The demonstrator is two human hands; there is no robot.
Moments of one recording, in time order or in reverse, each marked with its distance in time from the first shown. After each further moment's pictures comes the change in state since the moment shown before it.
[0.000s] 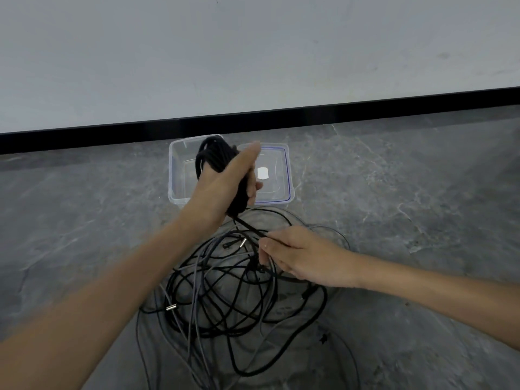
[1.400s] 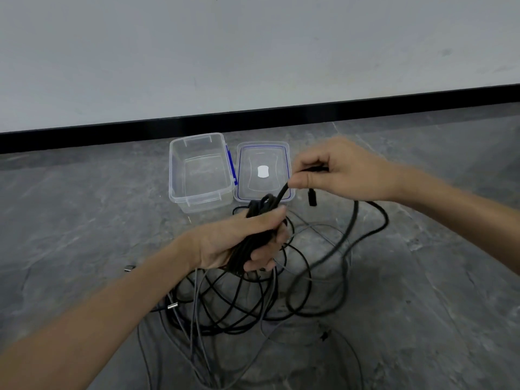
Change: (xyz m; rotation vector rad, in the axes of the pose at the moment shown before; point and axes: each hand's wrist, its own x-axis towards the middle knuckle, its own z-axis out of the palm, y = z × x) left_hand -0.029 -0.021 -0.003 -0.155 -0.774 -0.523; right_hand 0.013 -0.029 -0.100 -0.490 0.188 -0.425
